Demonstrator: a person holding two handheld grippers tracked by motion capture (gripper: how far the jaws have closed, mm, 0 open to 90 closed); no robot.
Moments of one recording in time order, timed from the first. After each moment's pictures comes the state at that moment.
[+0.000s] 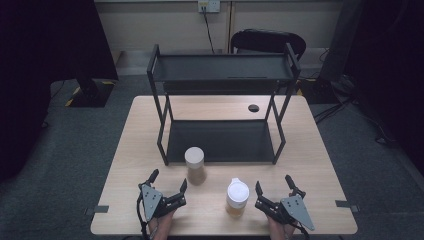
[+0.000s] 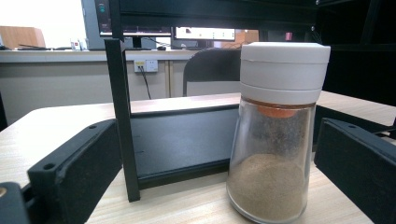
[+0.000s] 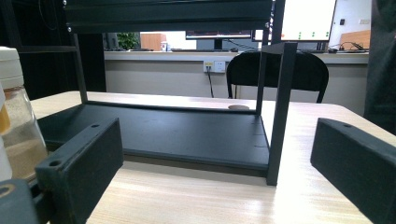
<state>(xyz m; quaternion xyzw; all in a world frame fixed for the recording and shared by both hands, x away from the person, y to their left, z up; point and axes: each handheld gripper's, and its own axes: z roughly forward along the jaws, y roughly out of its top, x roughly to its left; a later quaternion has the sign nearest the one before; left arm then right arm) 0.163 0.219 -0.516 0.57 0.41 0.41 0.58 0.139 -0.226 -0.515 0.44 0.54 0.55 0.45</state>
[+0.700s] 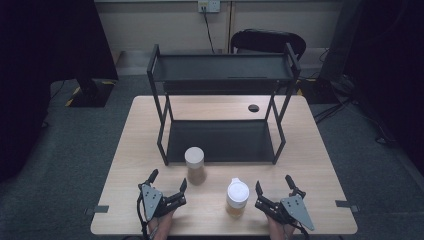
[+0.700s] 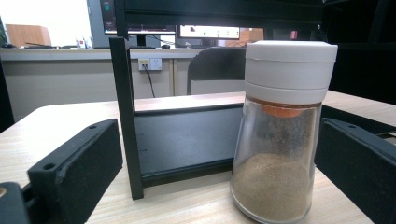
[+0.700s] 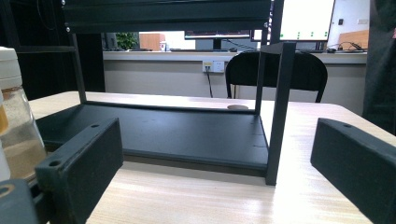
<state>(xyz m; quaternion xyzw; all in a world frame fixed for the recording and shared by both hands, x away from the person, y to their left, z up) 0.163 0.216 -0.515 0.57 0.42 0.41 0.58 0.139 -0.225 -0.515 0.44 0.54 0.55 0.45</state>
